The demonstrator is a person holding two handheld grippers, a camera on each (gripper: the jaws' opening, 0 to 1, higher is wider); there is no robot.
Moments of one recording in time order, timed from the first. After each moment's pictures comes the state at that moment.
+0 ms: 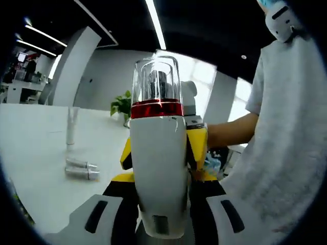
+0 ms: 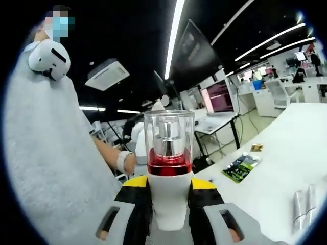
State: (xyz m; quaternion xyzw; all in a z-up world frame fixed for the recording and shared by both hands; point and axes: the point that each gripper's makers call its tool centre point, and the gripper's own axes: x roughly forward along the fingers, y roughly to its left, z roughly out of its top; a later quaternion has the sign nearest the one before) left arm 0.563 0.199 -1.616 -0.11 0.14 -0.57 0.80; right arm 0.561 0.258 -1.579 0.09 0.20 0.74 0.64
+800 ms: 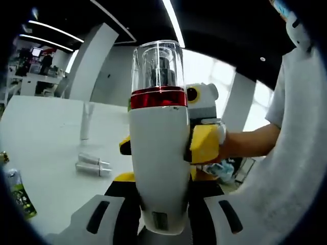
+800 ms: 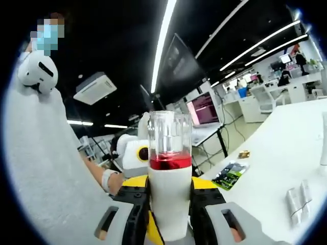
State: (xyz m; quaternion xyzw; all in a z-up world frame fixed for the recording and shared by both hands) left arm 0.594 0.201 -1.610 -0.14 0.17 -0.48 0.85; right arm 0.592 0.261 -1.568 0.14 0.18 0.66 0.71
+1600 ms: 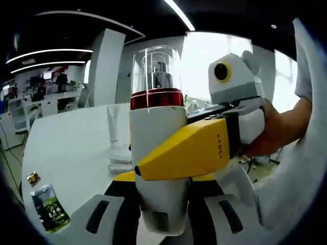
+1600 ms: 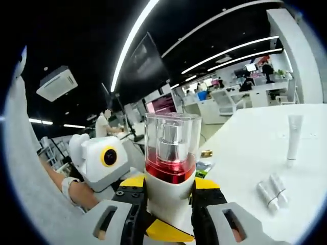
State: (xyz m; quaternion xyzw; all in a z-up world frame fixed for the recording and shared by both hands) left arm 0.612 0.212 -1.629 -0.01 0.17 -0.40 0.90; right arm 0.609 0.259 -1.585 0.08 0.20 0.54 0.81
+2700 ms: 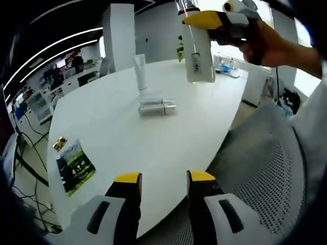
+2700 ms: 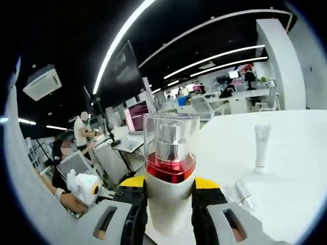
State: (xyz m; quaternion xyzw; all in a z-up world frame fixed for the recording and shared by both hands) left arm 0.581 0.296 -1.738 0.12 0.31 -0.27 0.90; right arm 0.669 0.191 -1.580 0.08 0.19 0.46 0.86
